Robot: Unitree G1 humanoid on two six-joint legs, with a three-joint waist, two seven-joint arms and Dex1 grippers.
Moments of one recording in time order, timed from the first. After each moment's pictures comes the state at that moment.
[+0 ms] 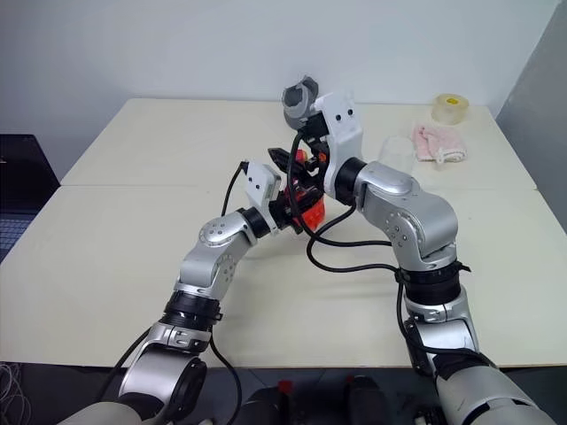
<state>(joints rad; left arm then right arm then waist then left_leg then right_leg) -0.66 0.17 -0.07 0.28 -0.25 0.17 -0.66 -0.89 -0.19 0.06 -0.20 0.46 0.93 0.32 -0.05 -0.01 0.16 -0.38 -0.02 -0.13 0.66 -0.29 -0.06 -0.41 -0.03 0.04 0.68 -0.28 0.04</state>
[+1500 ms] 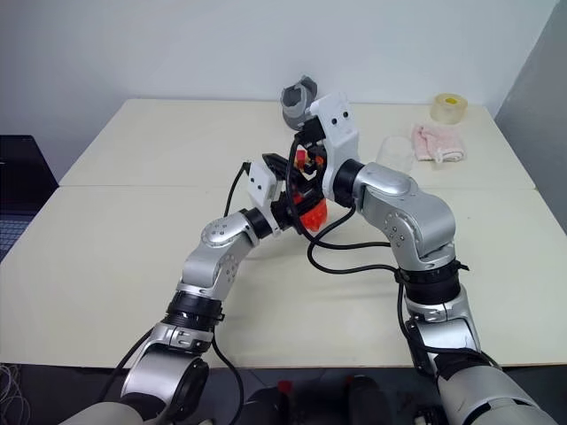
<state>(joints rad) -0.66 0.16 -0.07 0.28 -0.25 0.17 -0.67 -0.89 -0.20 0.08 -0.19 0.45 0.91 0.37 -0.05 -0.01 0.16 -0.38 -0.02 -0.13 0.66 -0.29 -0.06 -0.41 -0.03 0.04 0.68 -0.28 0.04</state>
